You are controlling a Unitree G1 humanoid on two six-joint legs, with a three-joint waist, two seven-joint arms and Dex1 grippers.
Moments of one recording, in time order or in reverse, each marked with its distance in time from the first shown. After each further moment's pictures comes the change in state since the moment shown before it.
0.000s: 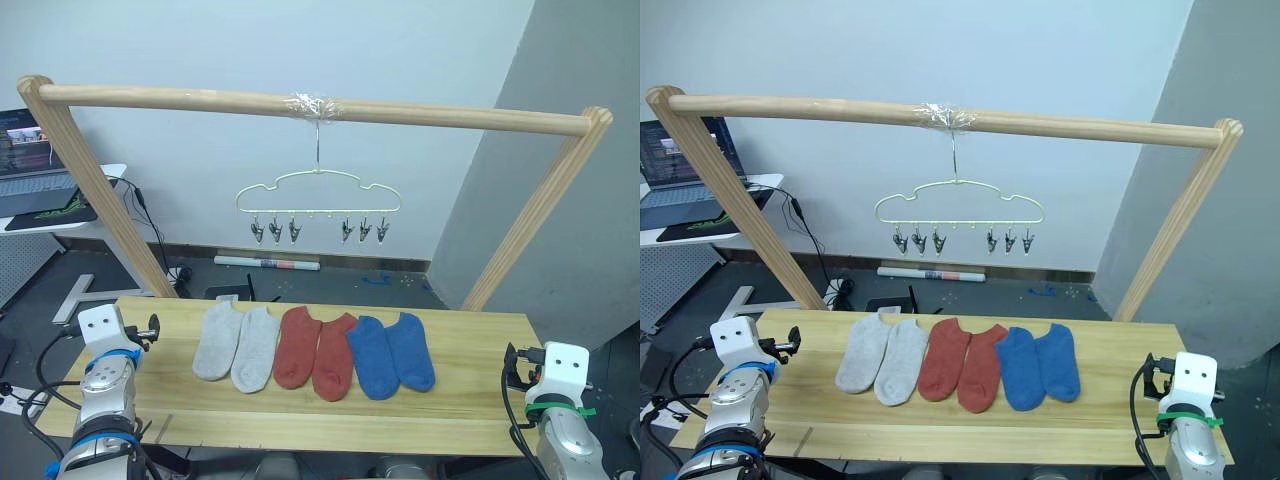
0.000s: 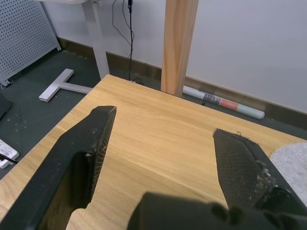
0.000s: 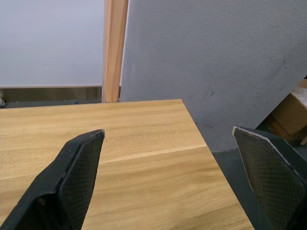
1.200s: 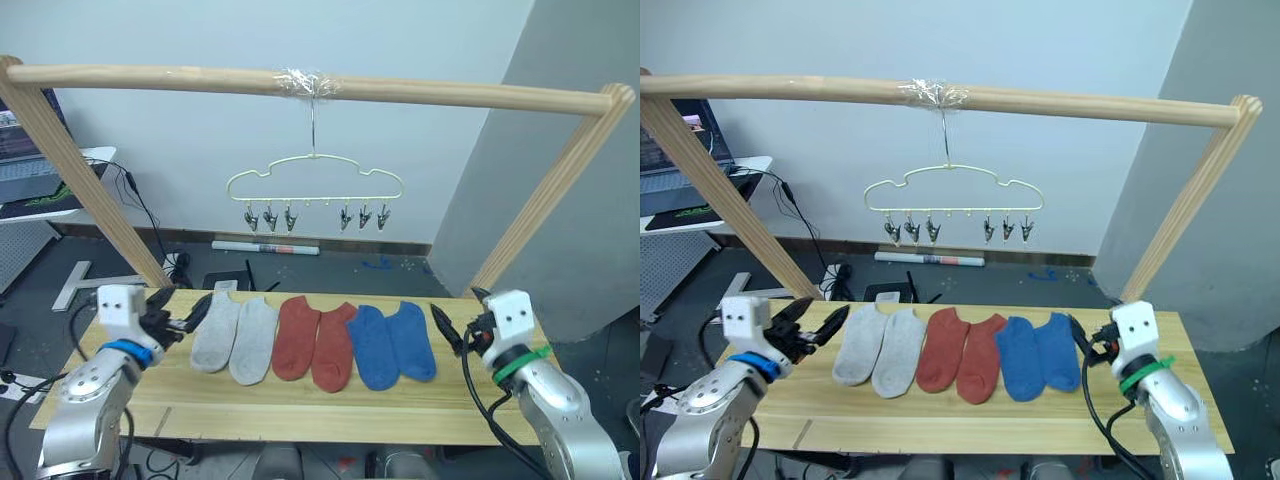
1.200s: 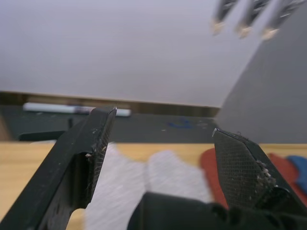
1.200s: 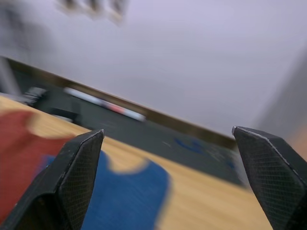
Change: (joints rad) left arm 0.351 -0.014 -0.052 -1.109 -0.305 0.473 -0.347; right arm -0.169 -0.211 0.255 -0.364 0.174 0.209 0.429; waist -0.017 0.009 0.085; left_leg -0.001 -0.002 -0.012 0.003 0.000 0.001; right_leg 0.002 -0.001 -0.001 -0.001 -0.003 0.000
